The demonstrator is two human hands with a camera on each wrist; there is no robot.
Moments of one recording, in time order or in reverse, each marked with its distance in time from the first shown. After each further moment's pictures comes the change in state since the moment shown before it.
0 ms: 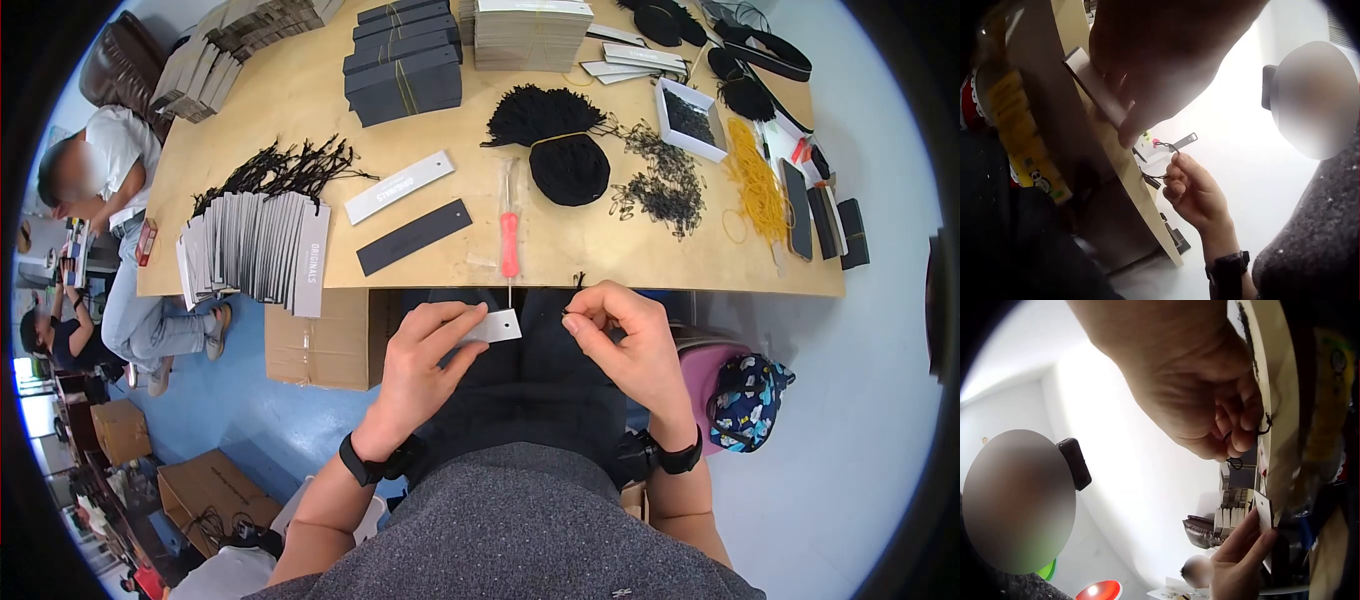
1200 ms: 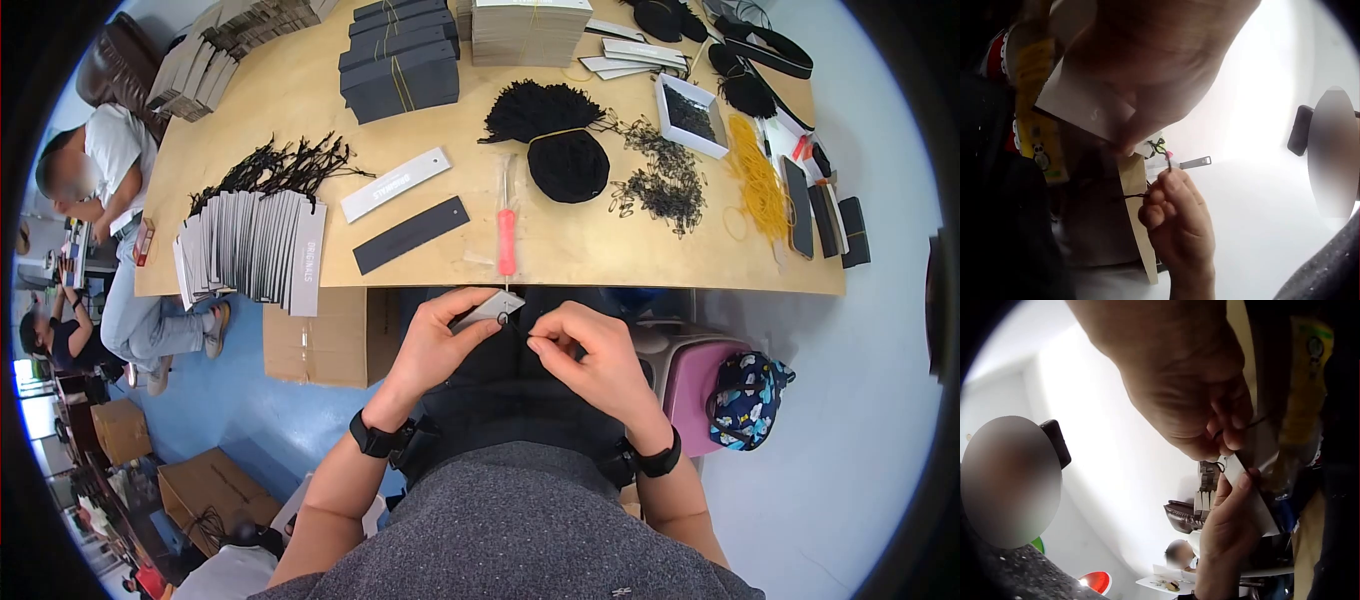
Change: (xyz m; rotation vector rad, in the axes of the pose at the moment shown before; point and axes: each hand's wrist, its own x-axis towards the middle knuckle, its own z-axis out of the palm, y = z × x) left_hand 0.012 -0.025 0.028 -0.672 -0.224 -0.492; right_hand -0.006 0.011 0.026 -0.017 -0.096 -0.043
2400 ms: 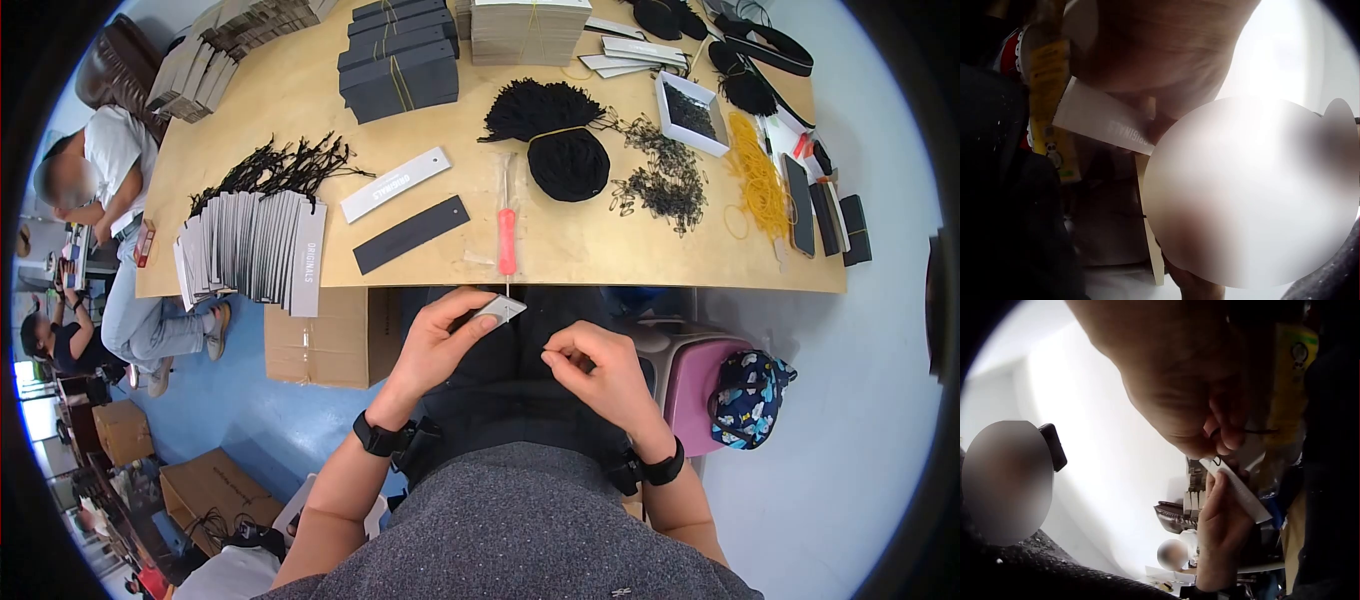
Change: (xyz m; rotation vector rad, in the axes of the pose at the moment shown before) left_hand -0.004 -0.010 -0.001 -0.042 0.006 0.075; right_hand -0.021 0.016 0.001 -0.055 0.017 0.091
